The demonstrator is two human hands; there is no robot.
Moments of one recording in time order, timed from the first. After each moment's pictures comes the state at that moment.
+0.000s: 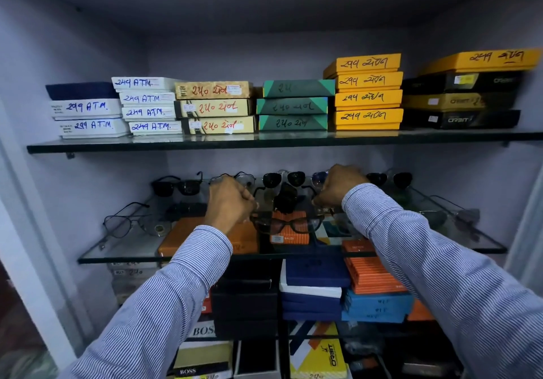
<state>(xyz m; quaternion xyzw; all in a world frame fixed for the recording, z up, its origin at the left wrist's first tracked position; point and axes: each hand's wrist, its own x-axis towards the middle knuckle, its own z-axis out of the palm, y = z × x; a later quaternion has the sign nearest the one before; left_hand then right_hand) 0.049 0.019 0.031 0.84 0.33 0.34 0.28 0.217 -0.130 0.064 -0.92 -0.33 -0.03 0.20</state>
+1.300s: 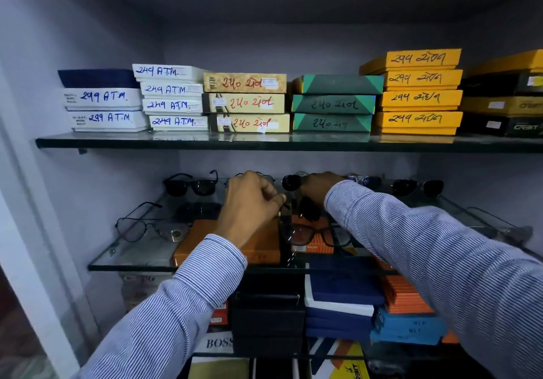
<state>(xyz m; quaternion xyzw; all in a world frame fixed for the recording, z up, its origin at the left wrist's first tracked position) 0.042 0.044 0.033 0.86 0.24 0.39 0.22 0.230 -0.022 0.048 -0.81 -0.57 -0.12 -0.09</state>
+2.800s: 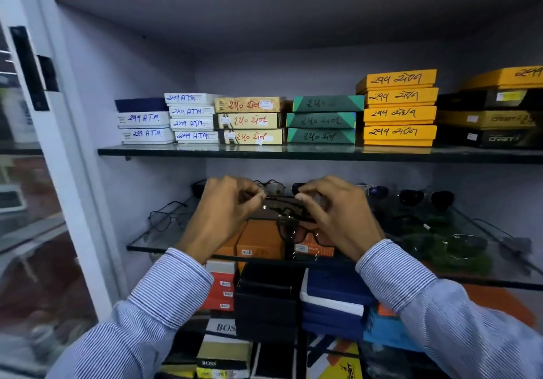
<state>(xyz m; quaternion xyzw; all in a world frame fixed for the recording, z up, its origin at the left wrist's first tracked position) -0.032 -0.015 0.063 0.87 0.22 0.43 0.12 0.139 -0.156 0.050 -0.65 -0.59 -0.25 0.41</state>
